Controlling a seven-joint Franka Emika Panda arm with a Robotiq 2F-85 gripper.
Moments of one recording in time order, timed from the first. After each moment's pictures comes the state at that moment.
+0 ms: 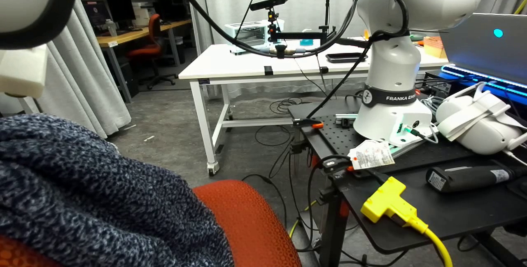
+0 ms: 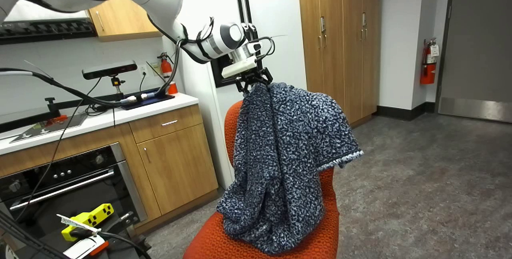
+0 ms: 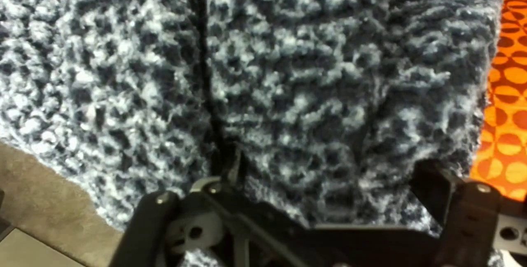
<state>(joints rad) 0.18 0.72 0.08 -1.36 -0.31 2.37 -0.04</state>
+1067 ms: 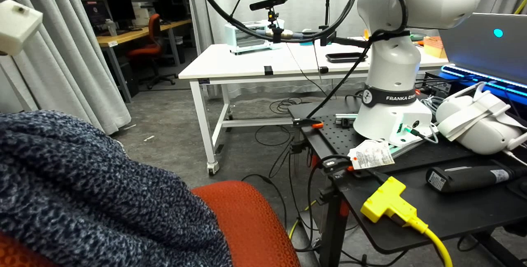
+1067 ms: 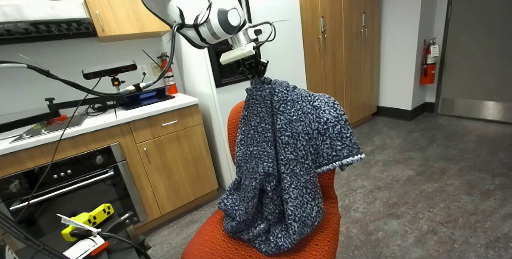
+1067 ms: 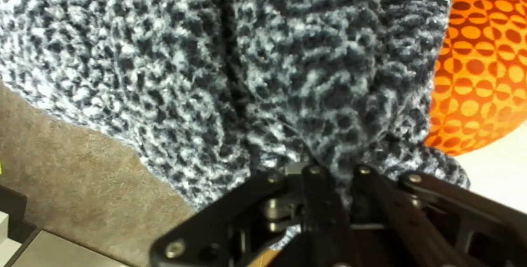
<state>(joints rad) 0.17 0.63 0.08 -1.39 -0.23 2.37 -0.02</state>
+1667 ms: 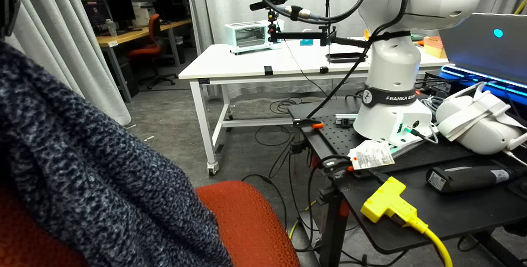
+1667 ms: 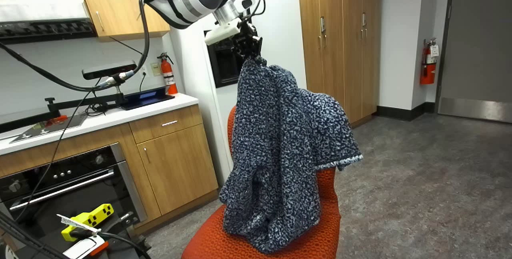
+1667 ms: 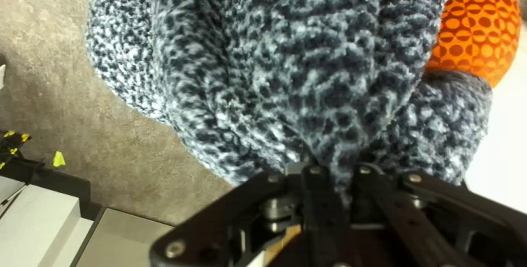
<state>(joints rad) 0.15 0.26 0.03 -1.81 -0.21 2.54 0.09</state>
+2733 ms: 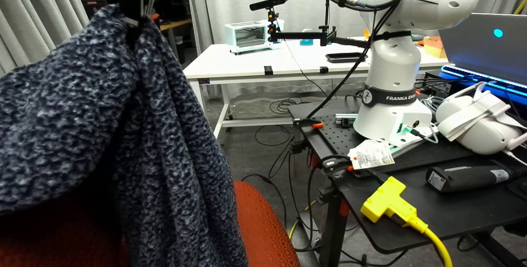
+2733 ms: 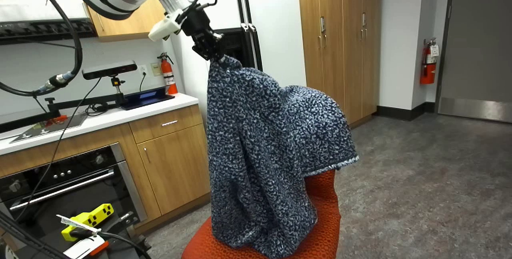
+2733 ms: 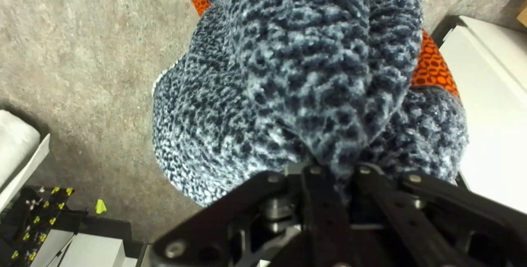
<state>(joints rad) 0.12 -0.27 0.03 -2.41 -0.16 2.59 0.20</state>
